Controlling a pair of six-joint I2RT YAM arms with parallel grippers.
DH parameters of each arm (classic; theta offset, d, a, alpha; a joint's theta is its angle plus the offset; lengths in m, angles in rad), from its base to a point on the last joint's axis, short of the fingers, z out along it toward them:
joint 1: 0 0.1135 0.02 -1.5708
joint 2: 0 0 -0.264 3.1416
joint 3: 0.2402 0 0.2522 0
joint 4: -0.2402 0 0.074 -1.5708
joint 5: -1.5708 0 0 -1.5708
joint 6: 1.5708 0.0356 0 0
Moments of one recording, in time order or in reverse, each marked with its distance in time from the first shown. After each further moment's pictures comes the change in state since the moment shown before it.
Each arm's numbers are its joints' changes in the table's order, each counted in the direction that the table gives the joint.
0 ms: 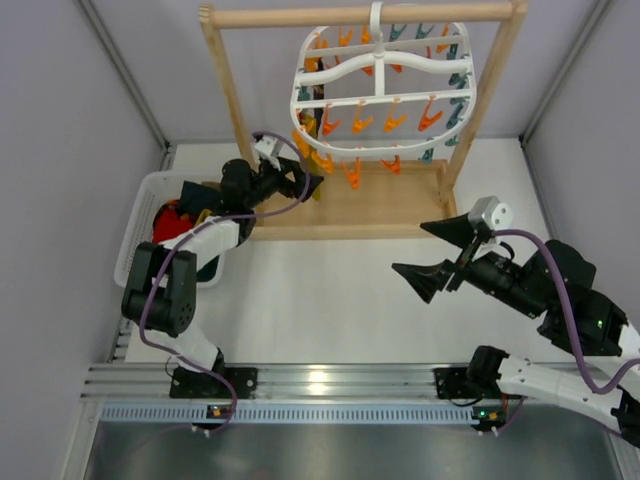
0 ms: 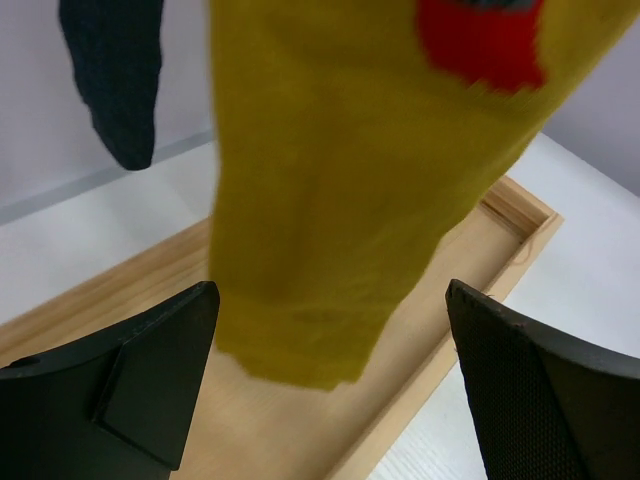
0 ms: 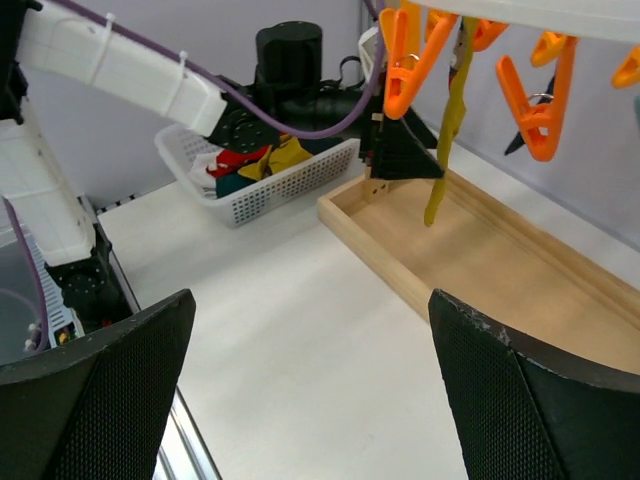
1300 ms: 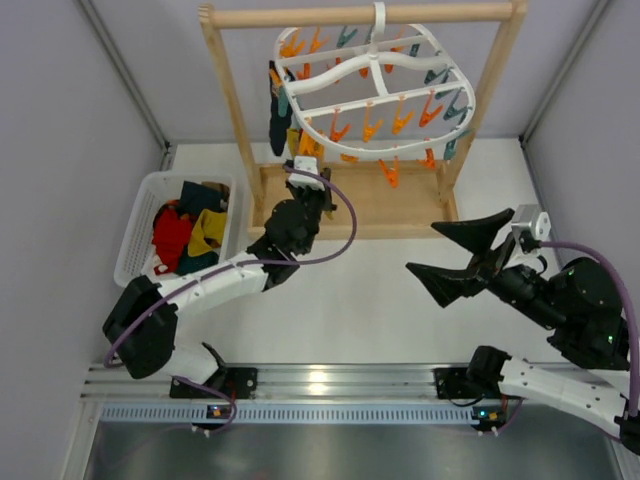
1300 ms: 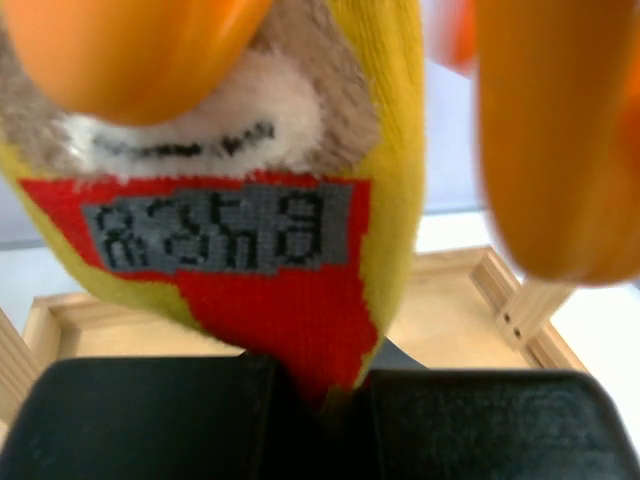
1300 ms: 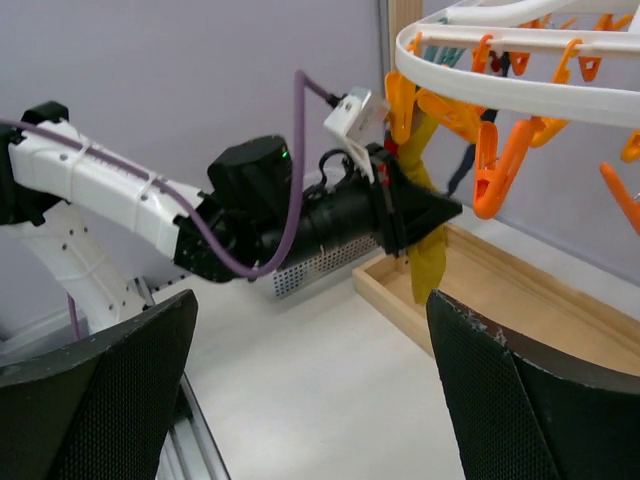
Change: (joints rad) left arm -0.514 -0.208 -0.030 0.042 1.029 0.136; right arm 0.000 -0.122 -0.102 0.180 0.054 0.073
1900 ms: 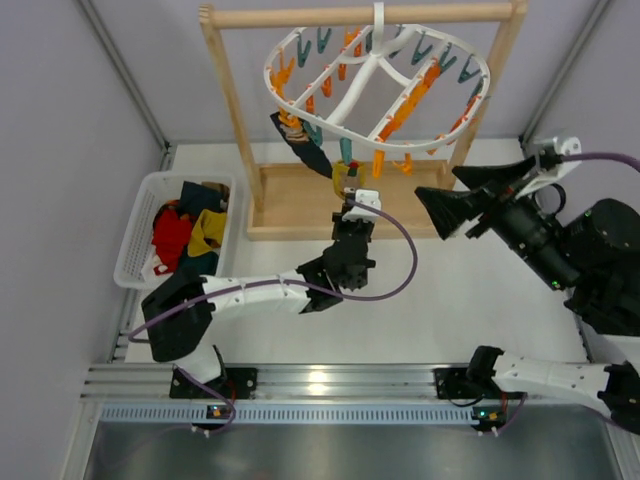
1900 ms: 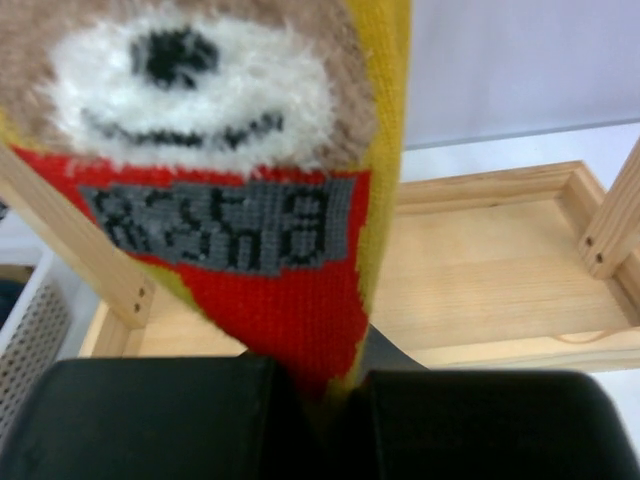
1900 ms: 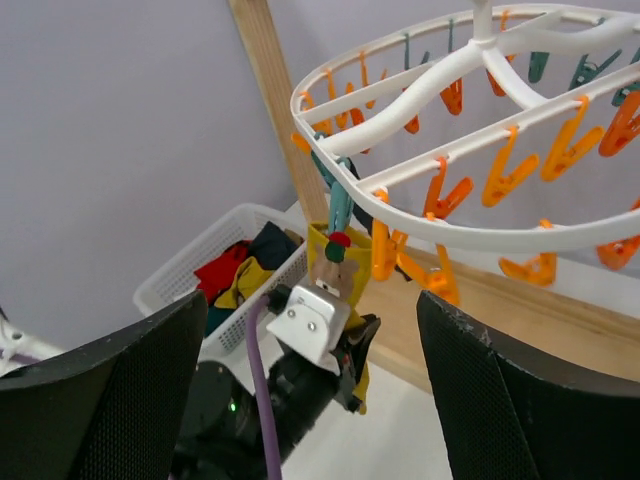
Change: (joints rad) left arm -0.356 0.176 0.111 -0.026 0.566 0.241; right arm 0.000 0.311 0.493 -0.222 -0.316 0.079
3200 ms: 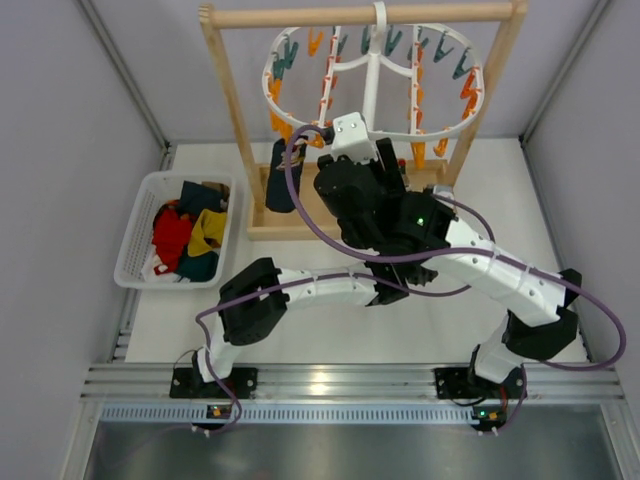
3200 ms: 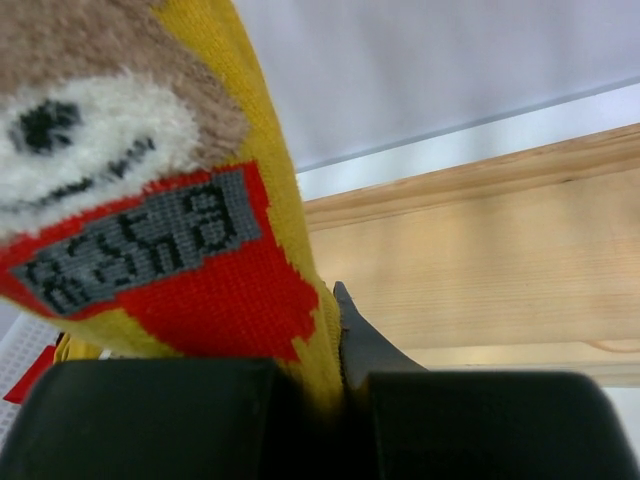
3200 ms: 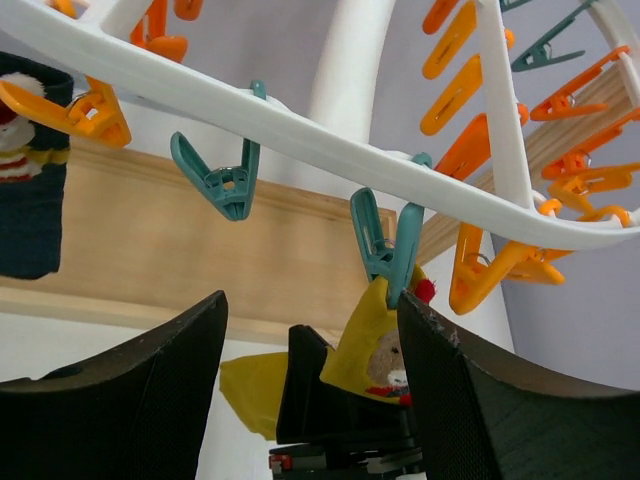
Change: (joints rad) left arm -0.101 0.452 0.553 0.003 0.322 0.445; right arm 0.170 0.793 0.488 -0.325 -0.843 -0.102
